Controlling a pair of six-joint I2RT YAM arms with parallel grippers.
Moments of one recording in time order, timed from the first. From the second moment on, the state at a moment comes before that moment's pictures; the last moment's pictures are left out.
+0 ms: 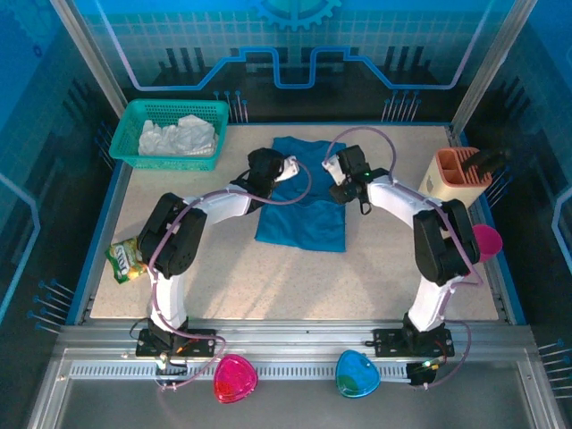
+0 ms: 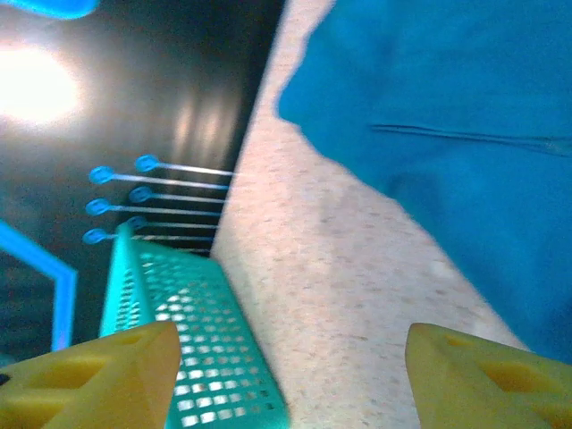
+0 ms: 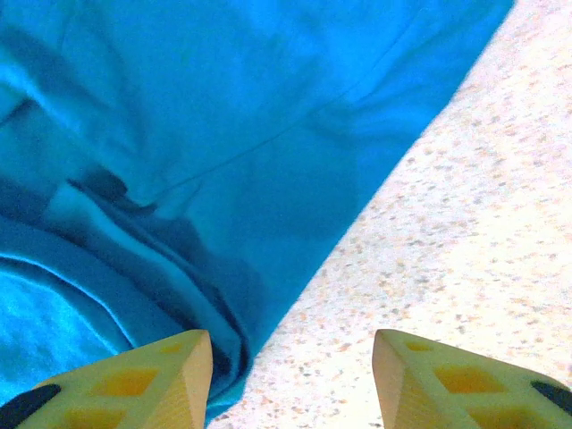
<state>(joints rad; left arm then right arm) -0.49 1.96 1.29 0.13 -0.53 0.88 0.37 1.79 1.25 -0.40 0.16 -0.28</state>
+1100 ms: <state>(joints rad) -0.59 1.49 0.83 -0.37 0.01 1.19 0.53 1.63 1.06 -0.82 -0.15 -0.89</state>
